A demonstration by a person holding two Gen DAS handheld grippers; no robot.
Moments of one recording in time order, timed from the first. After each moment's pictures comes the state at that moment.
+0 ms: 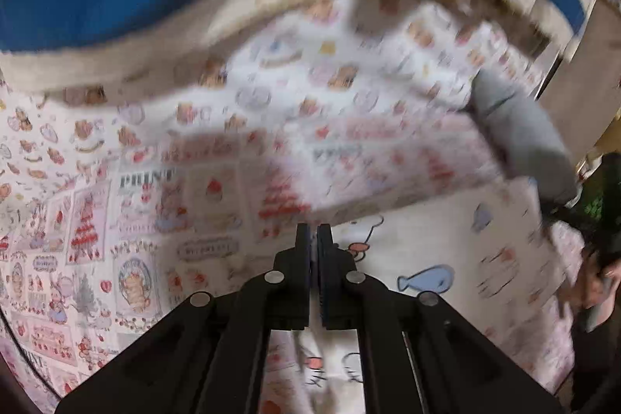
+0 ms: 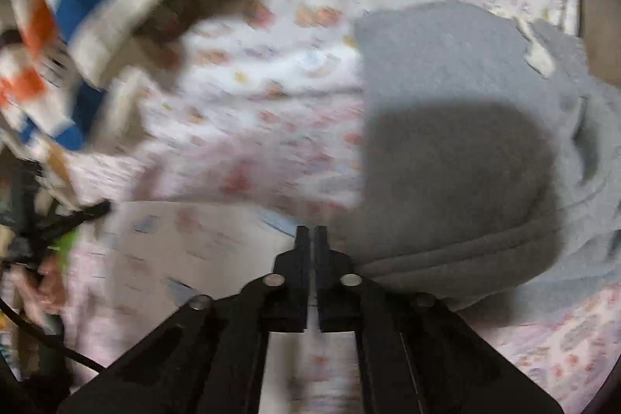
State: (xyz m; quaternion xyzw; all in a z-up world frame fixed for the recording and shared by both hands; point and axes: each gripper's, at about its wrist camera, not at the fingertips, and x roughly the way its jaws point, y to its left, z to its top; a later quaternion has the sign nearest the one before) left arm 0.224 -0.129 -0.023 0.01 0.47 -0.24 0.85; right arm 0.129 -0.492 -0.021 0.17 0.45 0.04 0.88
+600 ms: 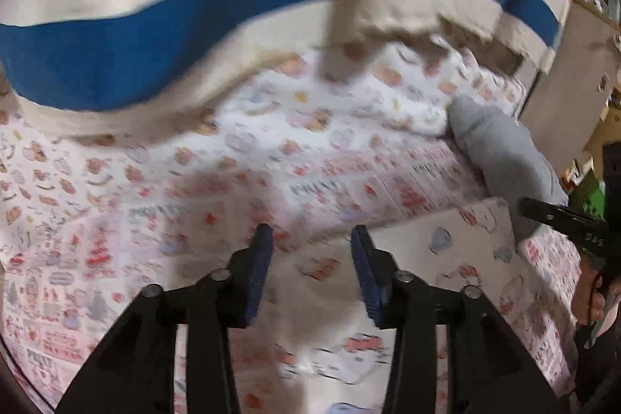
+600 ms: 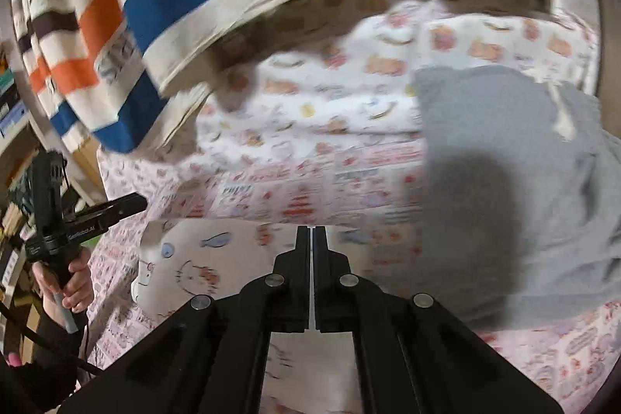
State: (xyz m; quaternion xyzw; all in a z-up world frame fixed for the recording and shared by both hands) left arm 0.196 -0.141 0.013 0.01 0.41 -0.25 0.88; right arm 0.123 -0.431 0.025 0.14 0.40 0.08 0.90
